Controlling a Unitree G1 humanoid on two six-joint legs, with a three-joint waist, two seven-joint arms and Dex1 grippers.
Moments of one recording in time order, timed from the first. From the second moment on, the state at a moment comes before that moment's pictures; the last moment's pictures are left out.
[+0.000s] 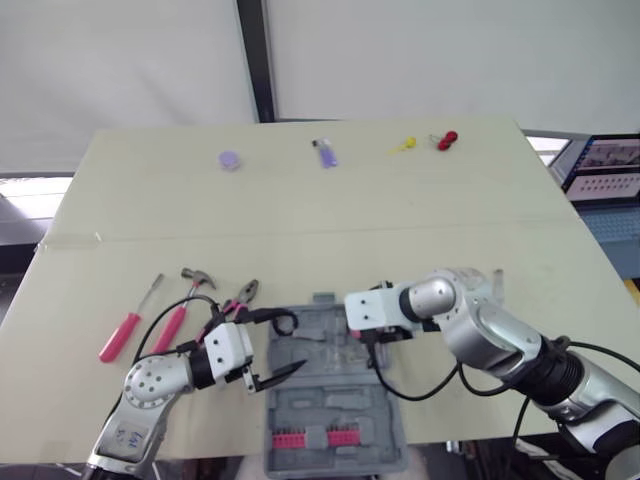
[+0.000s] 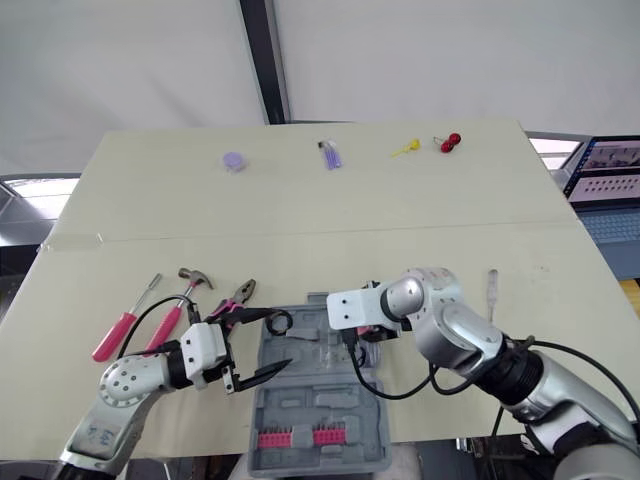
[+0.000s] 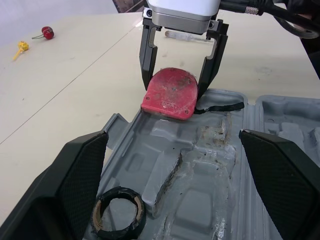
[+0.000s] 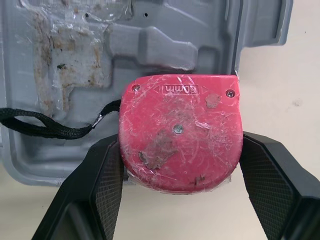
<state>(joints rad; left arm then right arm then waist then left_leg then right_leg) 0.09 0.52 -0.07 -0.22 -0.22 -0.16 -0.84 -0.69 -0.71 0.74 -0.35 -0.41 0.72 1.17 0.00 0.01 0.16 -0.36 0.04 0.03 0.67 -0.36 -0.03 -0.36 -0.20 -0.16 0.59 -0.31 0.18</state>
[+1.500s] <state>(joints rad) 0.08 0.52 -0.10 -0.22 -0.21 -0.16 -0.83 -0.67 -0.67 0.74 -0.31 -0.45 0.69 1.17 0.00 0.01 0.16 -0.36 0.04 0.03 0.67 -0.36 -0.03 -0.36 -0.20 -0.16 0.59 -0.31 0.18</state>
